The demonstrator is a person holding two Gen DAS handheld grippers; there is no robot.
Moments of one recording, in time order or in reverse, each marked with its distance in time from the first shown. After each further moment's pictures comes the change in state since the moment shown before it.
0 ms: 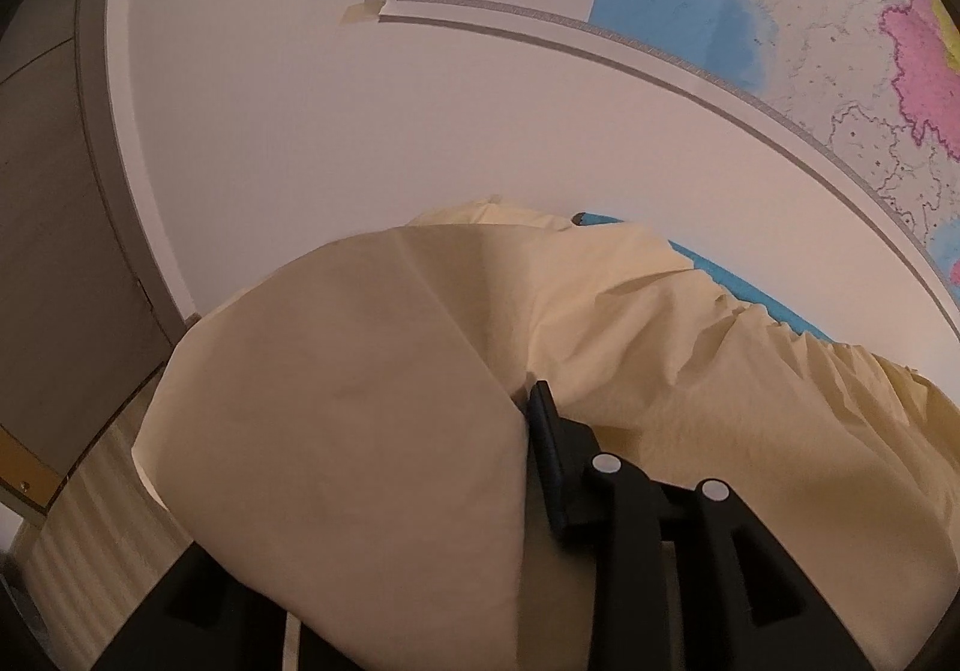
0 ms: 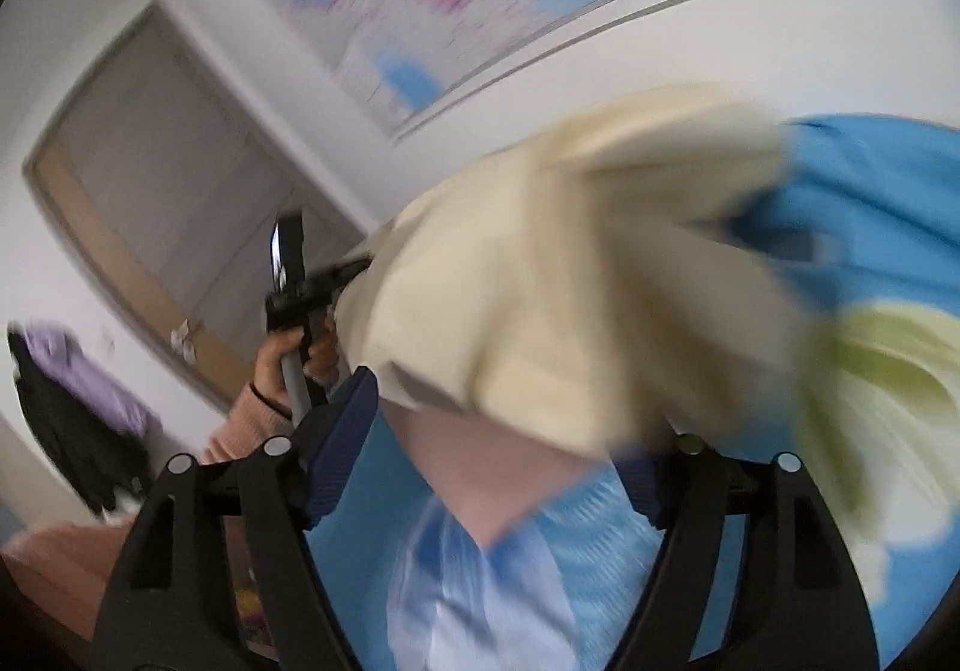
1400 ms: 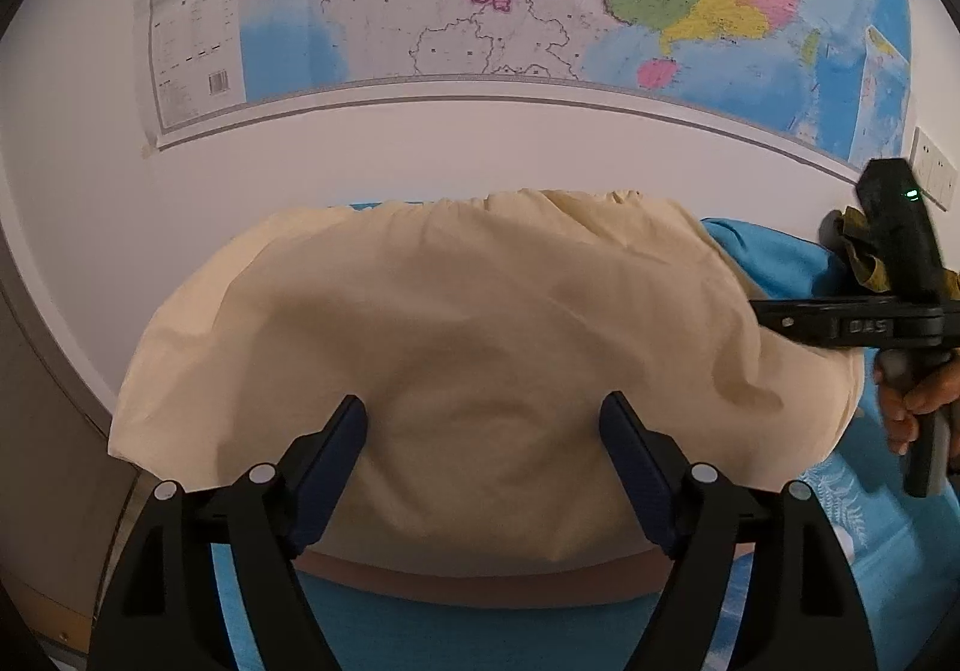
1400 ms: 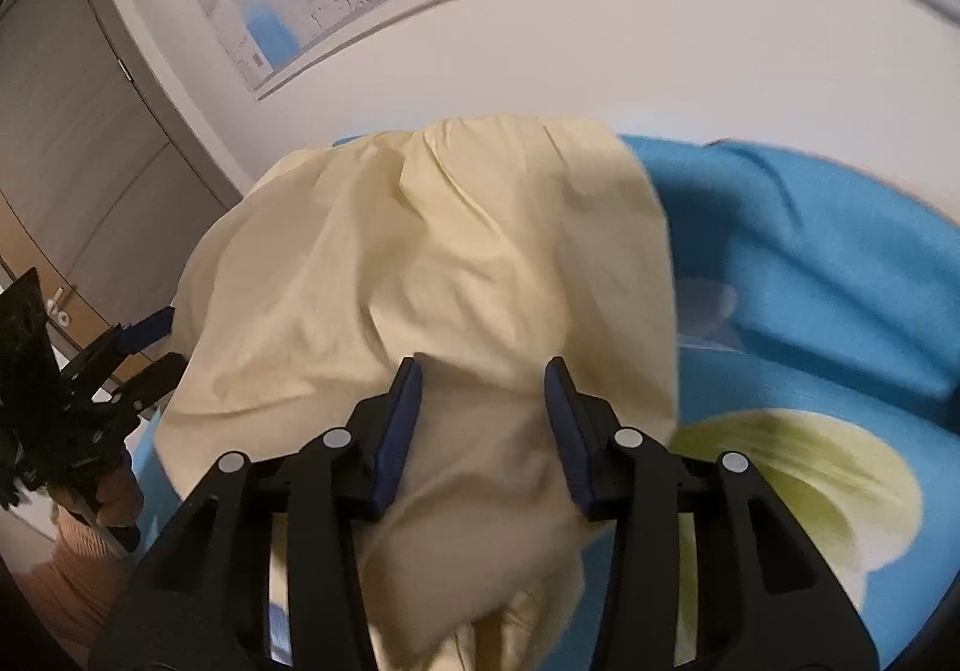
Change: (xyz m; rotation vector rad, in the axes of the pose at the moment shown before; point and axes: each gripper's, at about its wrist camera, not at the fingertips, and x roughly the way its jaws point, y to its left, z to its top) left arm -0.095 -0.139 -0.091 0.394 -0.080 -0.190; right arm 0.067 -0.006 0.041 -0.180 0.146 -0.338
